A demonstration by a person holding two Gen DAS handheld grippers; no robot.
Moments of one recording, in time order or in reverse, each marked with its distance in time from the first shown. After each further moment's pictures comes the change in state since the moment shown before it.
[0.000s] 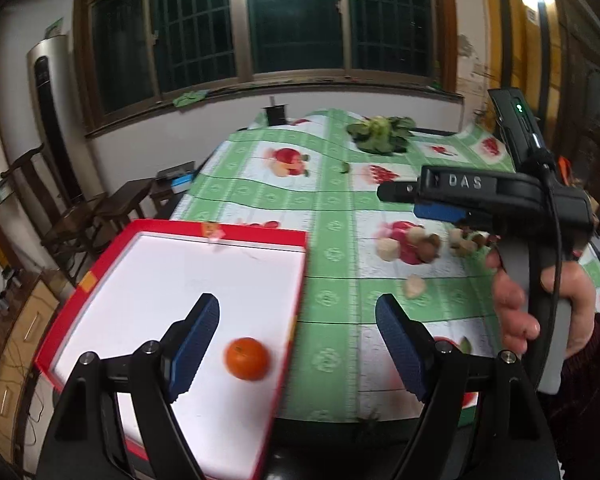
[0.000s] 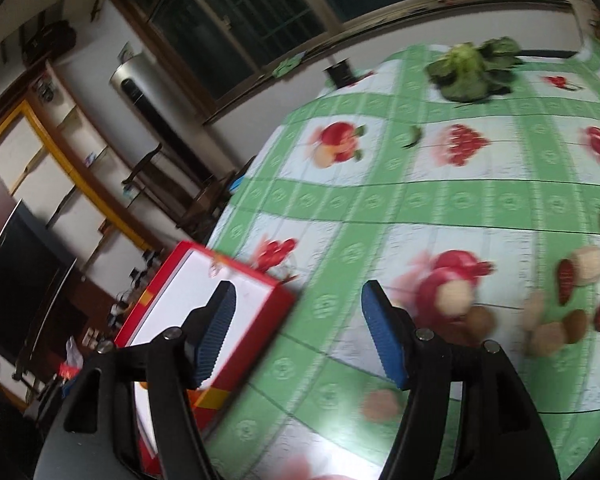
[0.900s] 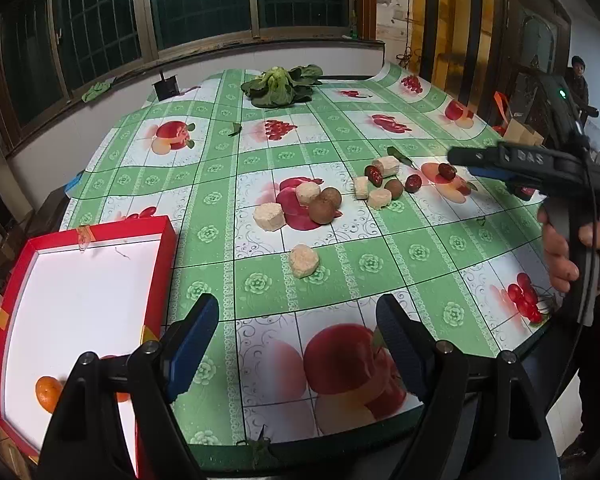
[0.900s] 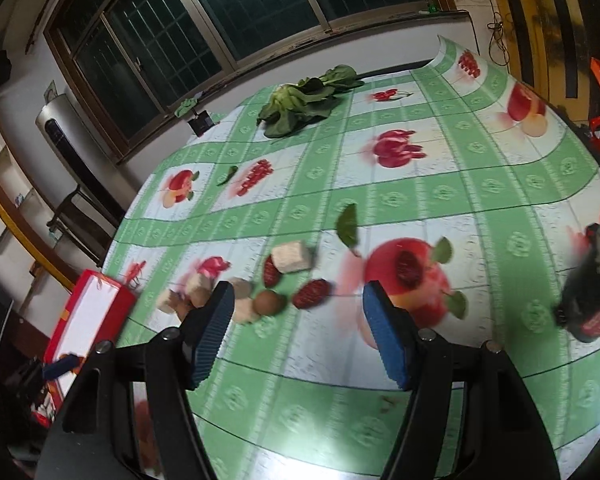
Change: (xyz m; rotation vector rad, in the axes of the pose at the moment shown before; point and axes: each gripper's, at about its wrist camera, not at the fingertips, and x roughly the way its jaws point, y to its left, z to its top) left arm 0.041 -0.069 0.000 0.161 0.146 -0.217; right arm -0.122 -0.133 -0.020 0.056 -0.084 -0.286
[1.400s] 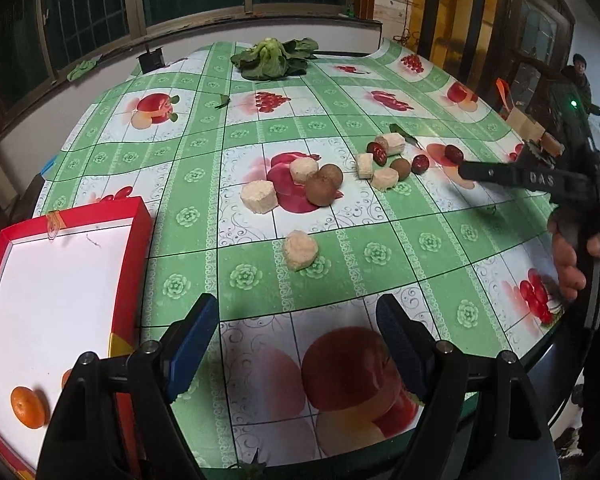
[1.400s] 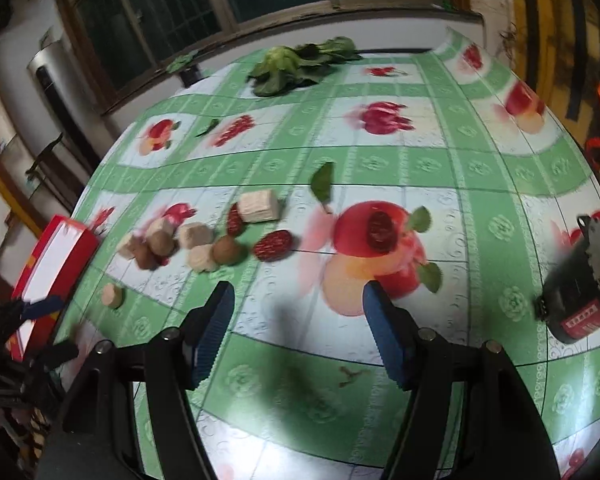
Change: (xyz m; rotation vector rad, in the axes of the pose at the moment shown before) left arm 0.032 0.005 0.003 -0.009 0.086 -0.053; right arm 0.018 -0.012 -0.011 -0.057 0.106 -0.109
